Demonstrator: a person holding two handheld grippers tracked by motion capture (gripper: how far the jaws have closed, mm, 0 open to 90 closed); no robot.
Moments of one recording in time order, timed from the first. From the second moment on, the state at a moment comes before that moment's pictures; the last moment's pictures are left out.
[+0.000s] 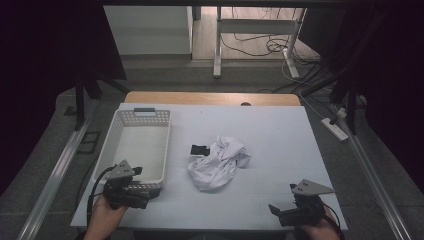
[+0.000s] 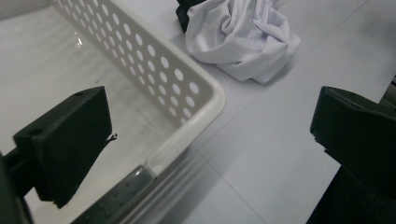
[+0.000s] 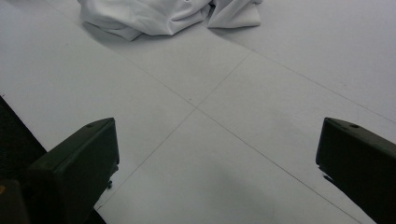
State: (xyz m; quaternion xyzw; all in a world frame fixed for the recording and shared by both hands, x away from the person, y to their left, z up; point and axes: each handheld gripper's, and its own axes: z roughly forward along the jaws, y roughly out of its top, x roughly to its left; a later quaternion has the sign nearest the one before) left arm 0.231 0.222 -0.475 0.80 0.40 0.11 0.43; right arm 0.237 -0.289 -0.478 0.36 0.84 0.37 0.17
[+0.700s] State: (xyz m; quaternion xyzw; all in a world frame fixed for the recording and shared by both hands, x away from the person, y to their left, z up) left arm 0.203 0.248 -0.481 0.78 0.44 0.13 0.42; right arm 0.237 -0.288 -0.478 0.37 0.84 0.37 0.17
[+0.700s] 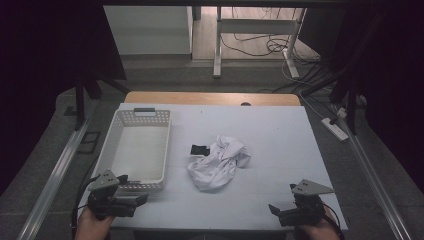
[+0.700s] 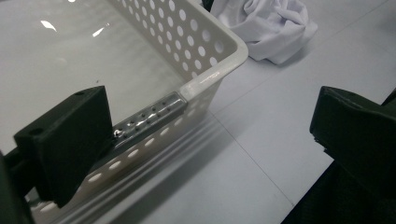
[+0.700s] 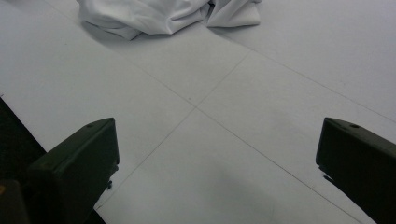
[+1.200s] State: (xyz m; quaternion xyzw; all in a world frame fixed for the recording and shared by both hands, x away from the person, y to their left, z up) left arm 0.186 0.257 -0.491 0.78 0.46 0.13 0.41; right arm 0.237 -0.288 -0.478 0.37 0.84 0.37 0.17
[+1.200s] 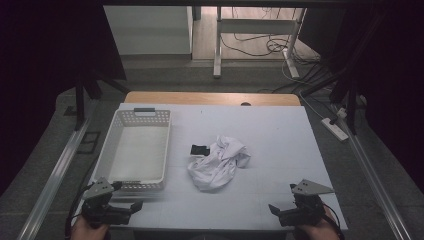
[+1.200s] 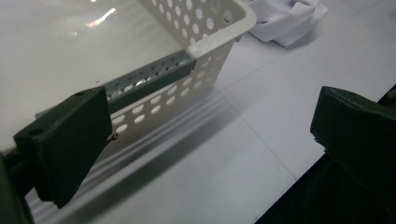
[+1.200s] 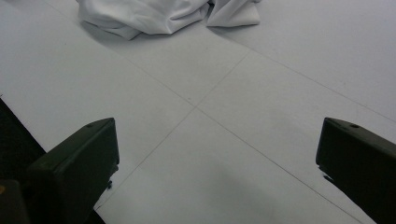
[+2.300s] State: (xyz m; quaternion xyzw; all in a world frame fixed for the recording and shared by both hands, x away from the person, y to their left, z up) left arm 0.172 0.270 -0.504 0.78 0.47 0.13 0.38; right arm 0.237 -0.290 -0.478 0.37 0.83 0.37 0.17
